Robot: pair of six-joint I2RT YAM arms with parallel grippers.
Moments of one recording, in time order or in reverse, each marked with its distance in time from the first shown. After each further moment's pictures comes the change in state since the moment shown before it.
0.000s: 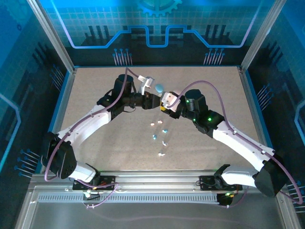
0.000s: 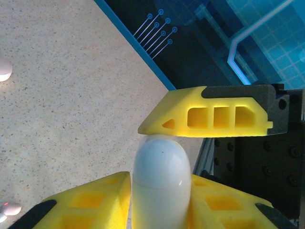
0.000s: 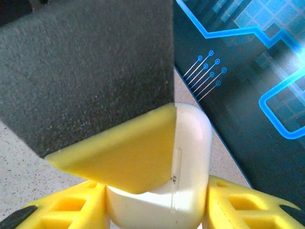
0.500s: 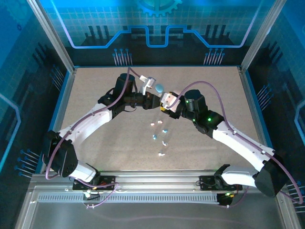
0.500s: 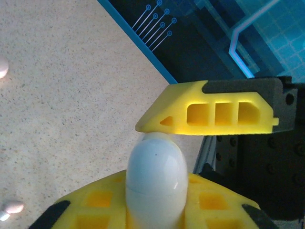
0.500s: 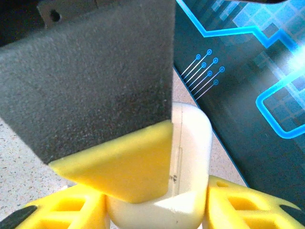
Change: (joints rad) left arm -0.004 0.019 0.031 -0.050 0.015 0.049; right arm 0.006 0.000 0.000 -0.003 0.021 -0.011
